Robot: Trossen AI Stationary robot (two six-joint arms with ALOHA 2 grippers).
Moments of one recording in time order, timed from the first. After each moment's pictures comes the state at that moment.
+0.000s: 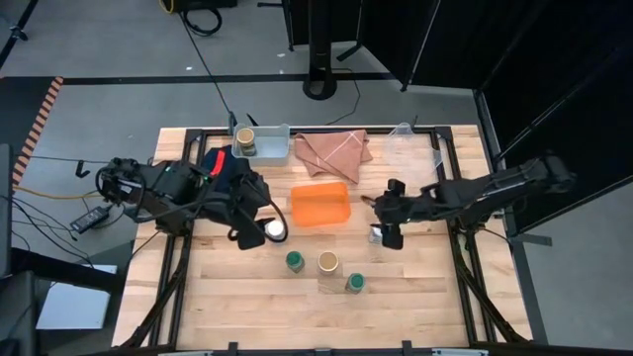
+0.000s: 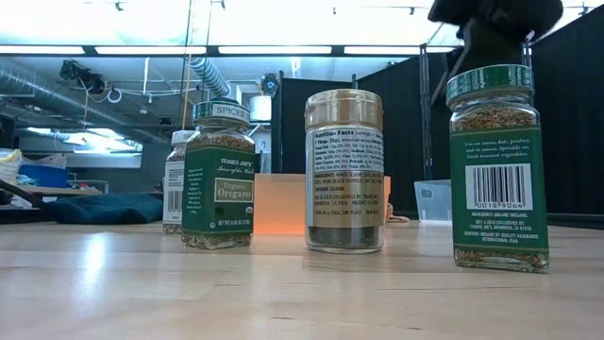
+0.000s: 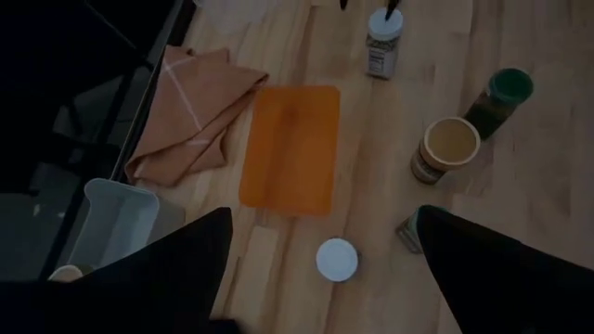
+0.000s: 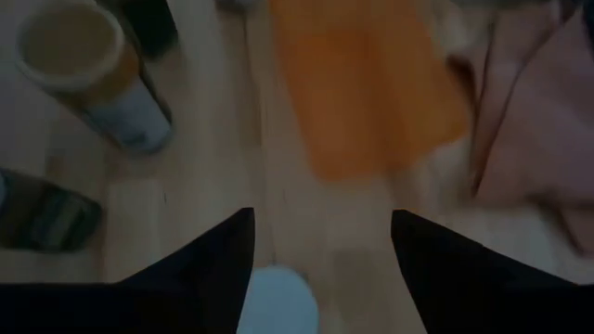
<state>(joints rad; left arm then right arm) -0.36 1.54 1.99 -1.47 -0.50 -0.42 0.20 1.18 0.88 -0.67 0.28 0.26</state>
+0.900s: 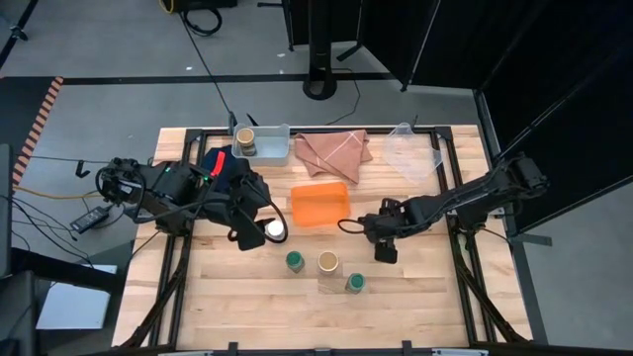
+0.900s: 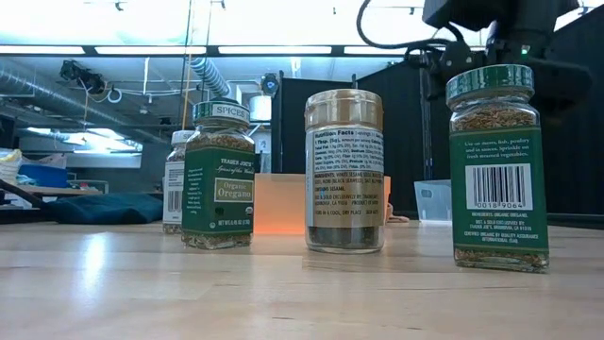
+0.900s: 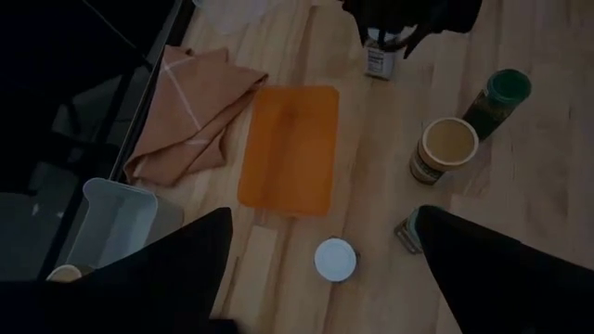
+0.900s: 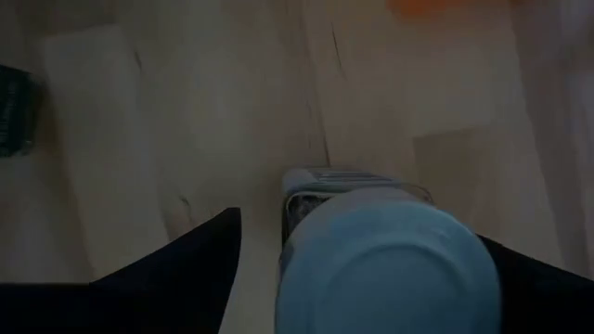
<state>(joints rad) -0.36 1.54 1.99 -1.47 -0.50 -0.42 0.23 1.48 0.88 -0.74 0.14 0.42</state>
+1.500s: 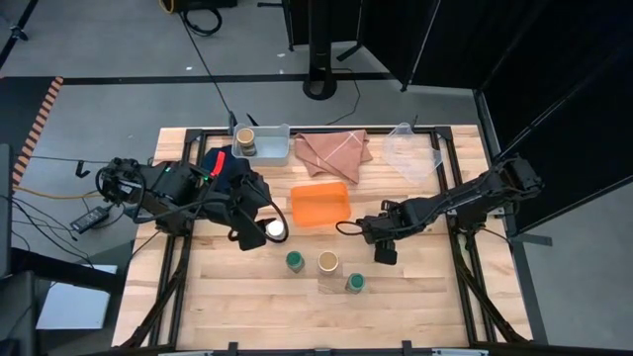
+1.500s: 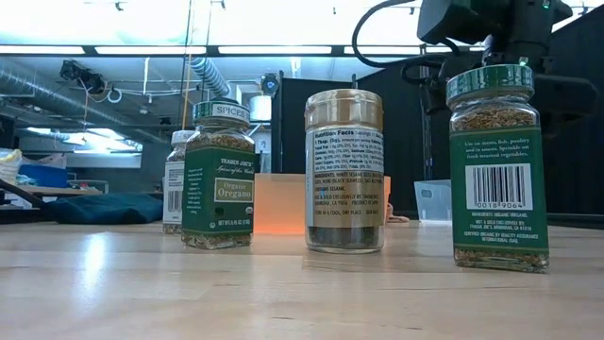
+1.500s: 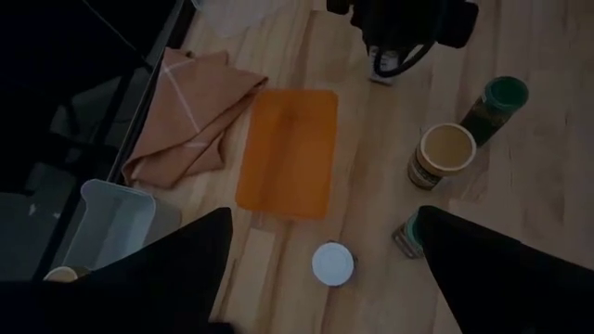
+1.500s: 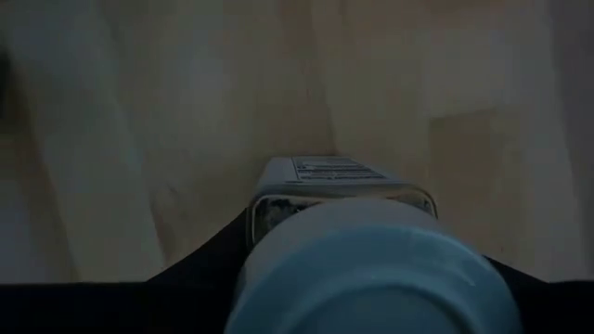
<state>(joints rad) -0.36 1.54 1.99 -1.46 -0.51 -0.43 0.23 1.52 0.88 -0.75 0.09 0.42</state>
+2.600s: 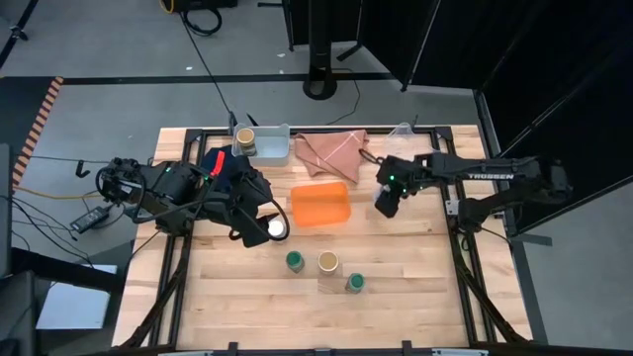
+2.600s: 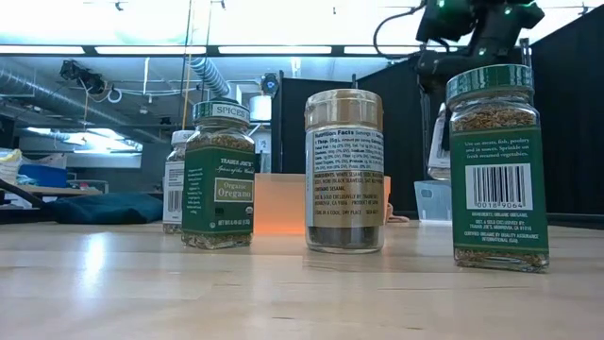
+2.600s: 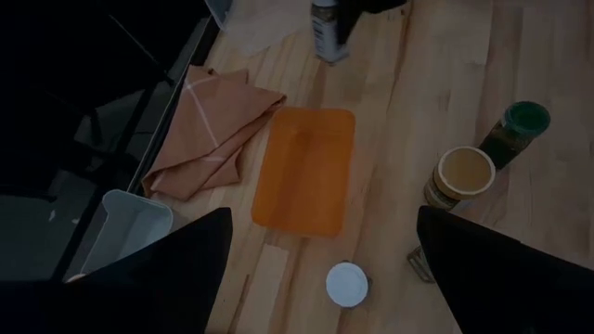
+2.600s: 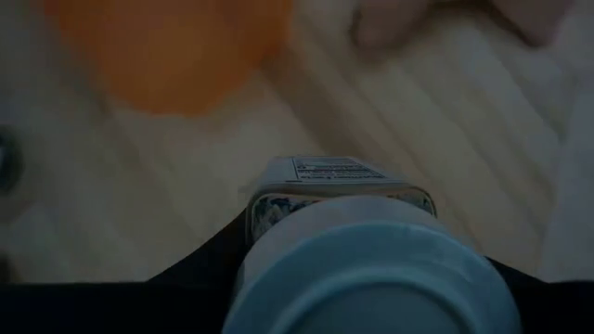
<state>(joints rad) -0.36 1.54 1.99 -1.43 -0.57 -0.43 -0.22 1.22 0.88 -0.83 0.06 0.42</state>
